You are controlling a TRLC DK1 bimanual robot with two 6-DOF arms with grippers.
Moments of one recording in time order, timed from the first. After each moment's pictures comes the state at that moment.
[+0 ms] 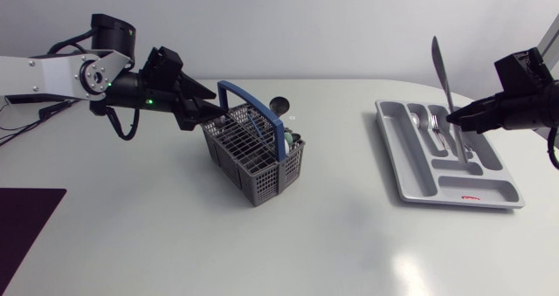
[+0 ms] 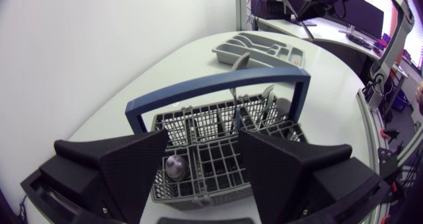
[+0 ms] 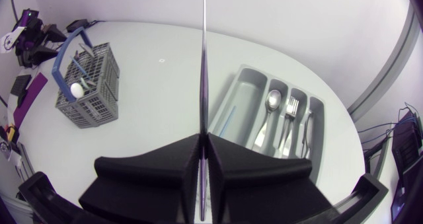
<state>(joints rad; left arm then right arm) -0.11 1.75 1.23 -0.22 0.74 0.68 -0.28 1.33 1.06 -0.56 -0.43 -0.46</state>
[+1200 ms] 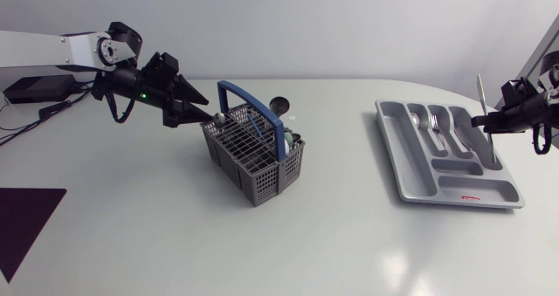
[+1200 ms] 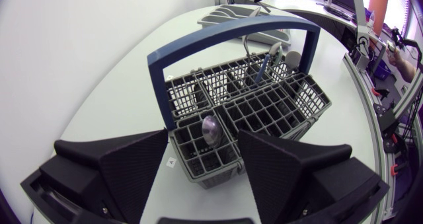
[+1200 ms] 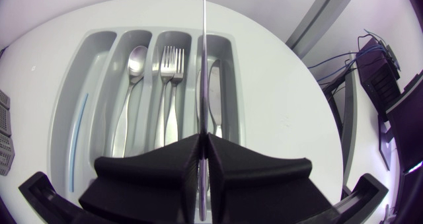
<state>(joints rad) 0.00 2.04 1.61 -0.70 0.83 1.11 -0.51 2.02 1.47 -0.37 -0.12 -0.39</state>
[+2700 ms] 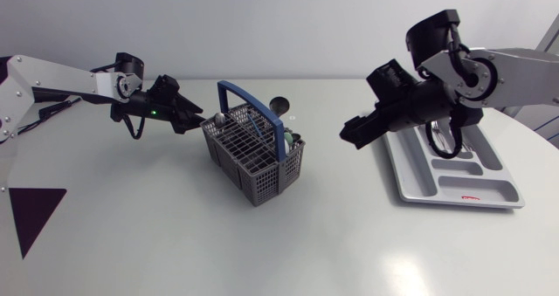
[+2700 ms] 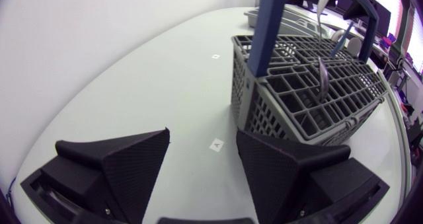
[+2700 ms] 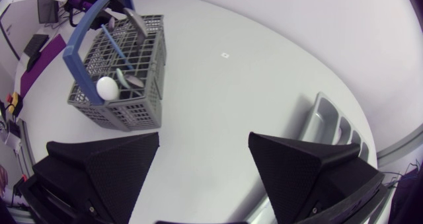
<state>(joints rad) 0.07 2.27 1.64 -0.34 0.83 0.89 0.26 1.55 1.11 -0.43 -0.18 -0.29</state>
